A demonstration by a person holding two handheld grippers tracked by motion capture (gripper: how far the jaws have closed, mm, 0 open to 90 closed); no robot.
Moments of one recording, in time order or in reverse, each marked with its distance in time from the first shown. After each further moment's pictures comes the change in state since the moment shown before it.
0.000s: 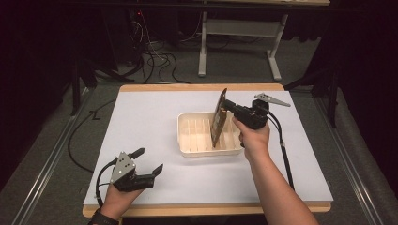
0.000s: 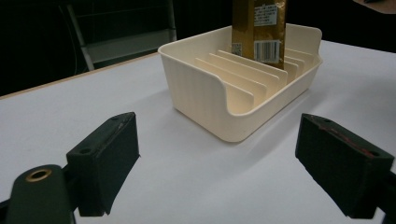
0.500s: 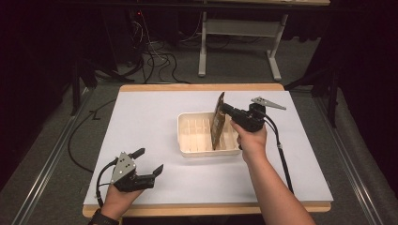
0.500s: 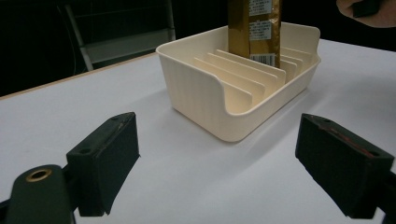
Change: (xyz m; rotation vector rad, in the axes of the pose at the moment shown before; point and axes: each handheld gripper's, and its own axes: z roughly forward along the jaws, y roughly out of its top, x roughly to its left) left arm 0.000 0.000 0.000 0.002 -0.003 0.004; right arm -0.006 -0.014 0.008 0.022 -0.010 0.010
